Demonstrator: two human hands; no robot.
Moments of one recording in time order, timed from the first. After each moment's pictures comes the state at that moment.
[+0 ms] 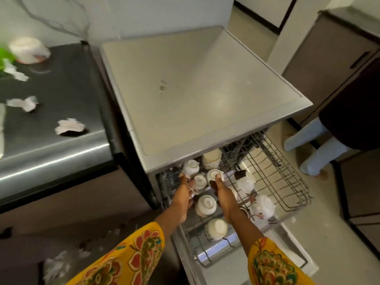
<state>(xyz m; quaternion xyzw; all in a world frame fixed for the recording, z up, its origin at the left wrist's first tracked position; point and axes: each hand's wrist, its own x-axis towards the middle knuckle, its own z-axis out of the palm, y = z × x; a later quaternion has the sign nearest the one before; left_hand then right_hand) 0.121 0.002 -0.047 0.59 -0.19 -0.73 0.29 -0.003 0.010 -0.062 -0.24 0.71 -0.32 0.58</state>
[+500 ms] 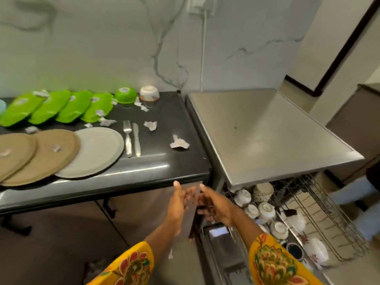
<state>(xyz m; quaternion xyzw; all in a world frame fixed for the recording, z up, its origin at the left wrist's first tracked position) 0.350 0.087 0.036 0.55 -0.24 -0.63 0.49 0.218 0.047 0.050 -0.41 0.57 -0.14 0.69</state>
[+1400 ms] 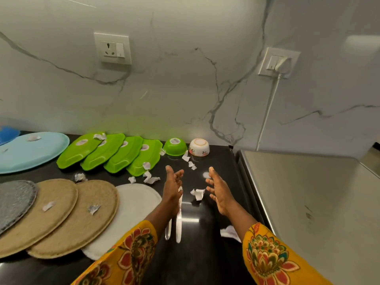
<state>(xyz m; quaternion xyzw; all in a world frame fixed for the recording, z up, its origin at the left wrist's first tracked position) 0.548 -0.130 0.130 0.56 -0.18 -0.49 0.65 0.429 -0.199 0.116 -0.51 0.48 -0.30 0.65</state>
